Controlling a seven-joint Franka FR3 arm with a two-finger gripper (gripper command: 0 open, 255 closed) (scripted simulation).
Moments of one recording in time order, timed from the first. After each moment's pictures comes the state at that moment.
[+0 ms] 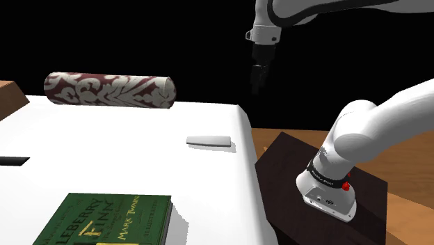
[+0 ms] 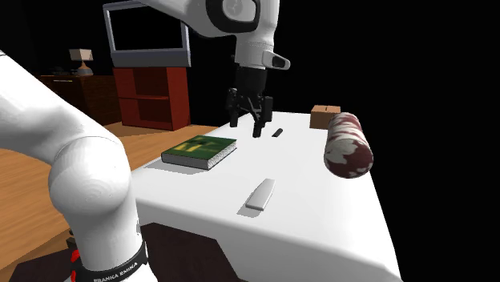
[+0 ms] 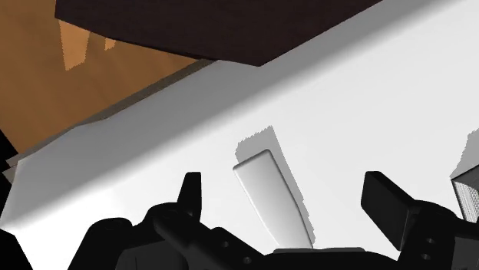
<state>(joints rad) 0.05 -0.63 -0.02 -2.46 0.06 1.73 -0.20</state>
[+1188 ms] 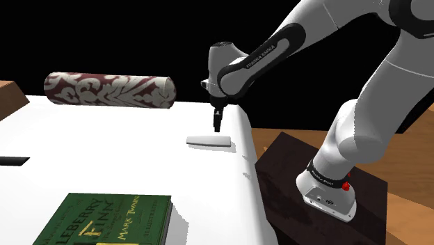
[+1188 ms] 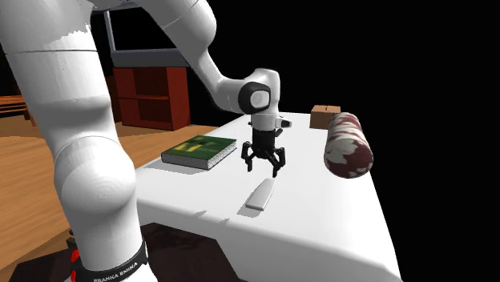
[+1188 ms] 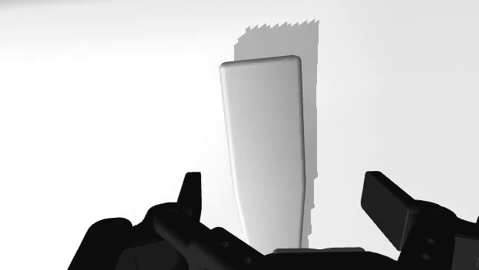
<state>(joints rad) 0.16 -0.08 0.08 -2.48 0.02 2.37 -0.36</state>
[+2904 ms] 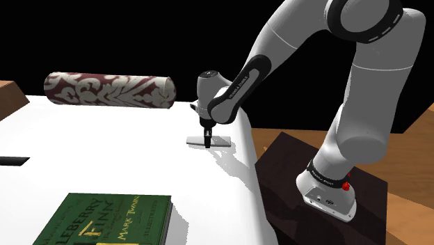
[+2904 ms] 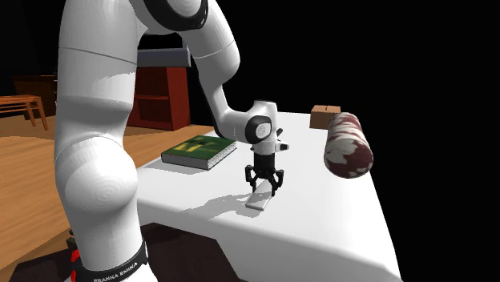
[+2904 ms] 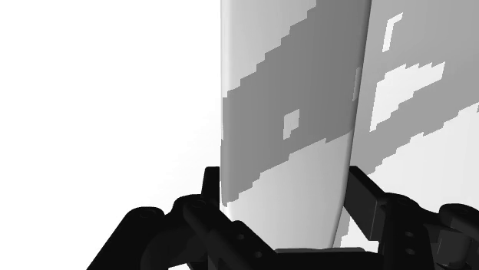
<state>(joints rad) 0.19 0.23 0.10 -2.41 -0.07 2.63 -0.35</state>
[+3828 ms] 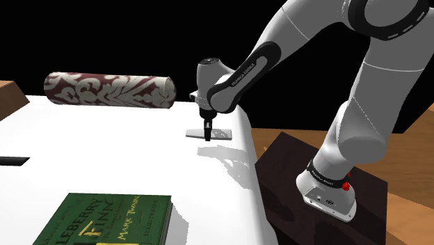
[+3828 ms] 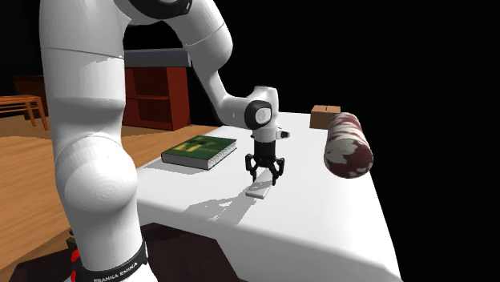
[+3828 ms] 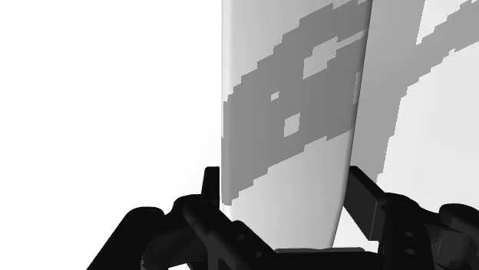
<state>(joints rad) 0.19 0.12 0.10 -2.40 -0.04 2.52 -0.37</state>
